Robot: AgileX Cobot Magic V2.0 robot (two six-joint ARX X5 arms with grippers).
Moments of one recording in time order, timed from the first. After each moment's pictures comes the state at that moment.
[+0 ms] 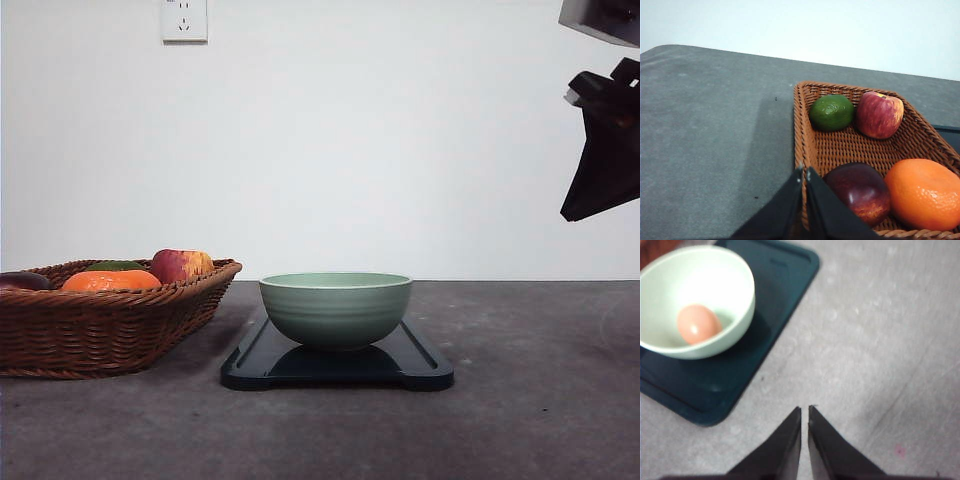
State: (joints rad) left_arx 0.06 0.00 0.03 -0.15 0.11 -0.12; right_arx 0.25 1.03 0.65 -0.32 -0.21 -0.06
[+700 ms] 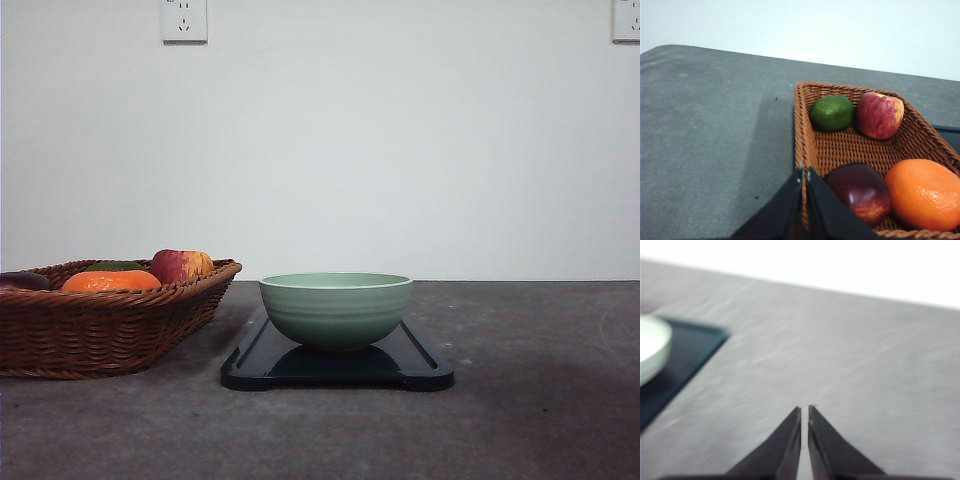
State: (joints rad) left_arx 0.06 0.00 0.03 -0.15 0.11 -0.12; right_arx 0.01 0.24 0.09 -0.01 -0.14 -0.08
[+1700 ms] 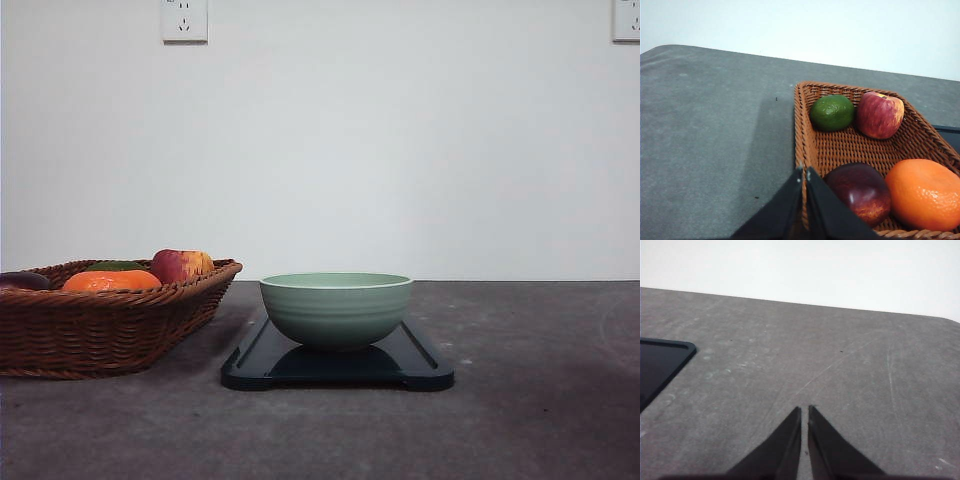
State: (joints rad) left_arx 0.06 0.00 0.03 -0.15 0.11 -0.12; right_arx -0.02 0.00 0.02 -0.12 -0.08 -0.04
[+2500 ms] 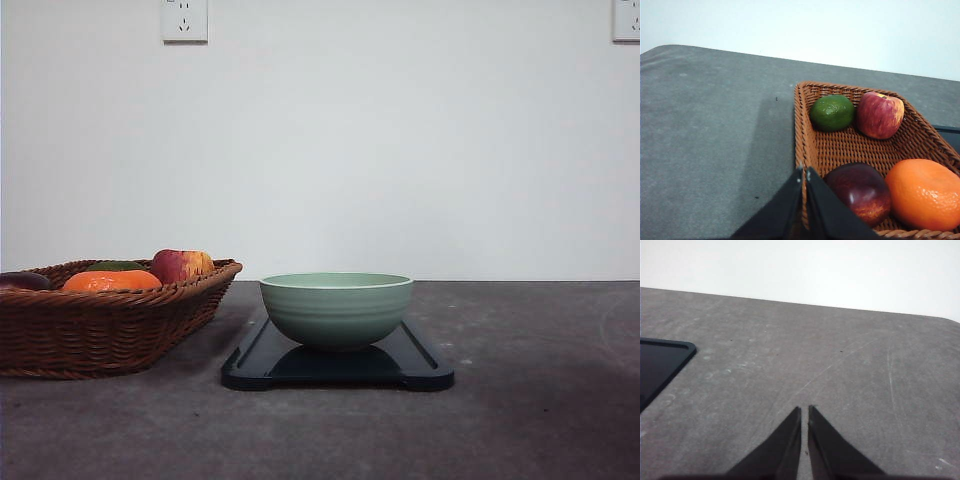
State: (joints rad) left_arx 0.06 0.00 0.03 -0.15 0.11 -0.12; right_arx -0.02 0.00 0.02 -0.12 -0.08 -0.04
